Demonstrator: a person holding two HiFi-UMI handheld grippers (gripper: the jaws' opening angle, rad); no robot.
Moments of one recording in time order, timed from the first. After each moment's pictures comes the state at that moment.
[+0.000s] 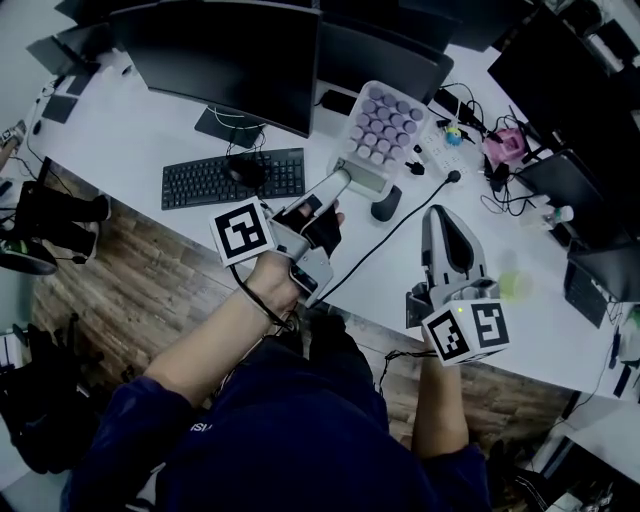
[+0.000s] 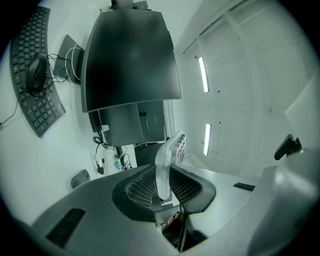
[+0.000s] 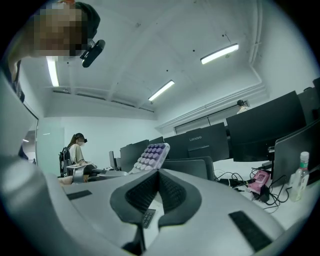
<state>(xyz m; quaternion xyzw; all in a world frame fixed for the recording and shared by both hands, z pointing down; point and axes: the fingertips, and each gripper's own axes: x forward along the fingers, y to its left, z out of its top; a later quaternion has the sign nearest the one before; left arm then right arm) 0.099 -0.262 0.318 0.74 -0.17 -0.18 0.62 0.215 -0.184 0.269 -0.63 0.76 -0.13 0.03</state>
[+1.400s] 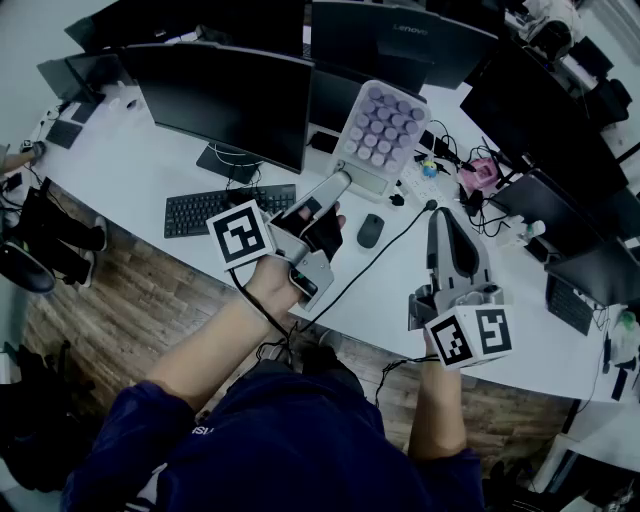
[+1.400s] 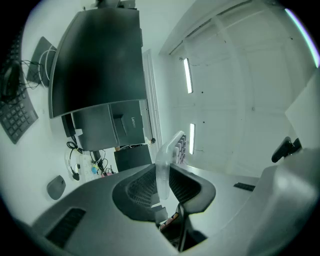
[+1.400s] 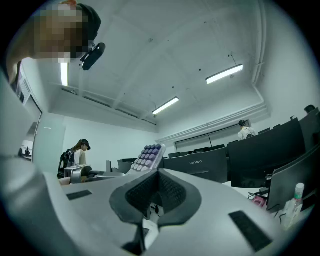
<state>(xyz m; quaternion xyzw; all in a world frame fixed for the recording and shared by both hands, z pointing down) 0.112 -0.264 0.227 0.78 -0.12 -0.22 0.58 0.229 -0.174 0.182 -0.65 0.76 -0.04 0.06</state>
